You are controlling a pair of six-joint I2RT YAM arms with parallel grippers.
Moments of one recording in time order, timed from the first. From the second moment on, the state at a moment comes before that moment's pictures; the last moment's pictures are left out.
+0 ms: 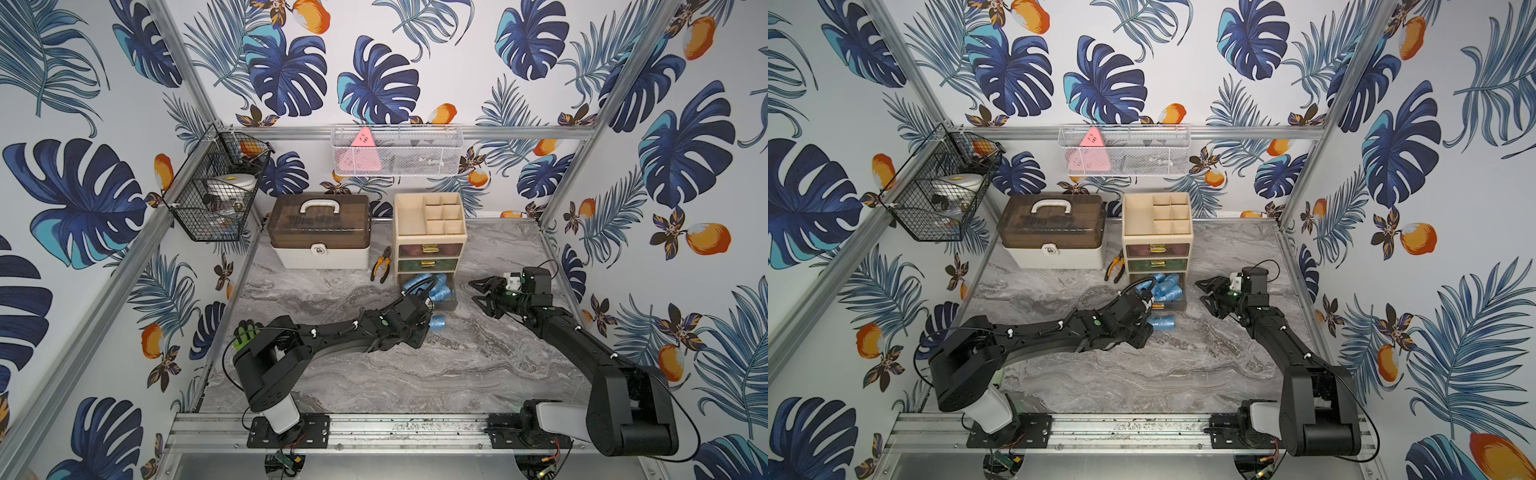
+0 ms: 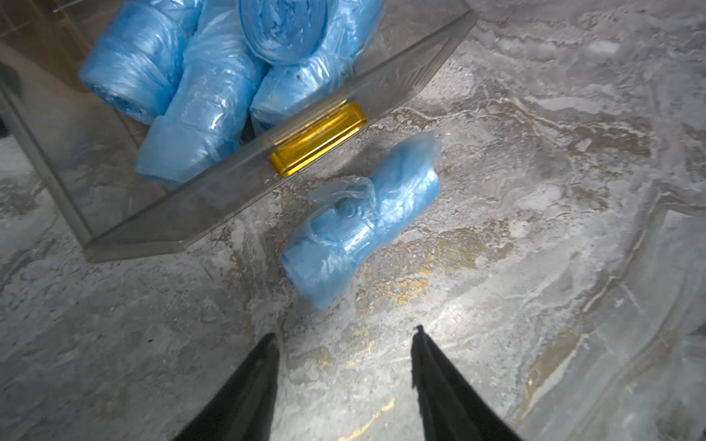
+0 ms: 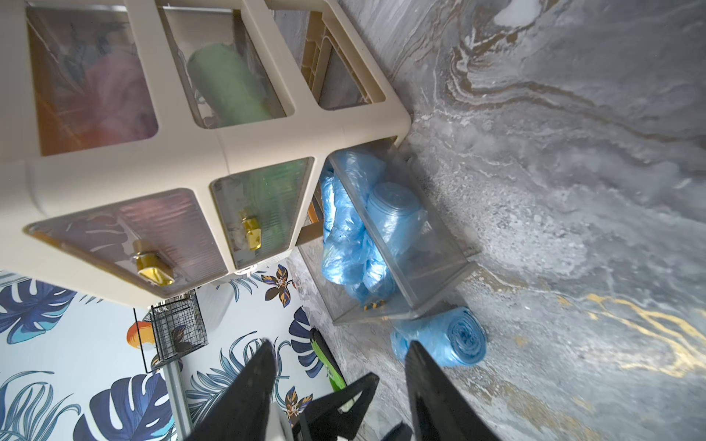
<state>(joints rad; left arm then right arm) -0.89 1.69 1.00 -0.24 -0.13 -0.35 0.01 1.29 0.65 -0.03 -0.65 1.18</state>
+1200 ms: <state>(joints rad) -0.95 1.92 1.10 -0.17 0.01 -0.13 -0.08 1.23 0.60 -0.12 -0.76 1.12</state>
